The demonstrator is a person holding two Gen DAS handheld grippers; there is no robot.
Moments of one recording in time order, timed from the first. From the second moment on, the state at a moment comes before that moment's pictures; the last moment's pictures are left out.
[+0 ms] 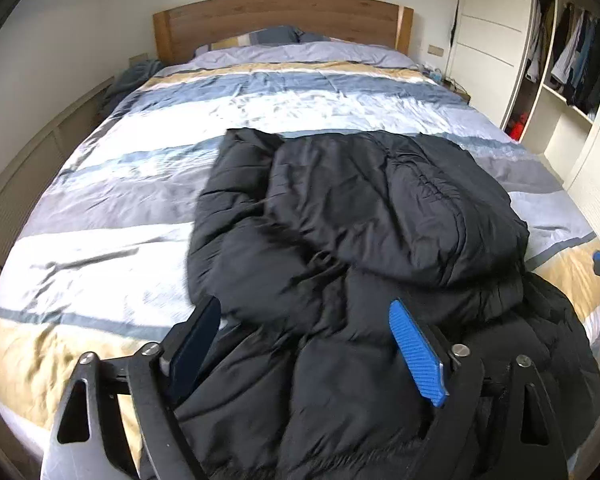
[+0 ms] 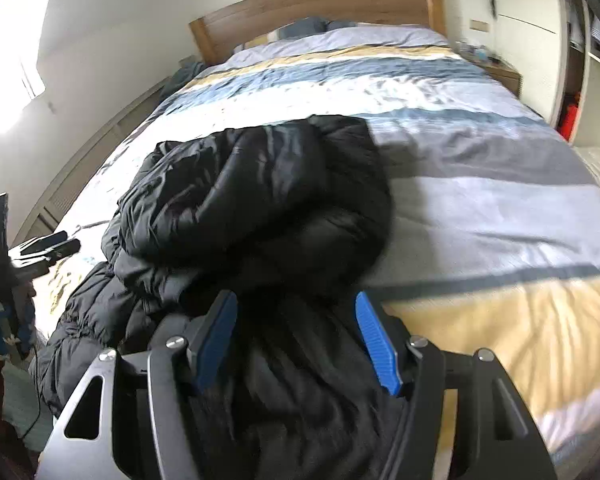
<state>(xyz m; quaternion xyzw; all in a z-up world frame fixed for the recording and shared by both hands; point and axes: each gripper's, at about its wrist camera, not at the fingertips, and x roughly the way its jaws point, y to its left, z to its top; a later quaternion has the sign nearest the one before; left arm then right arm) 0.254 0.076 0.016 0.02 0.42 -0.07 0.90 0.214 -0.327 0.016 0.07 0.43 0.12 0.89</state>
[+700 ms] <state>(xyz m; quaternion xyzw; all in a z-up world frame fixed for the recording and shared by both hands) 0.118 0.218 0.037 -0.05 0.40 0.02 0.92 0.072 -0.416 0.019 0.11 0.42 0.04 0.90</state>
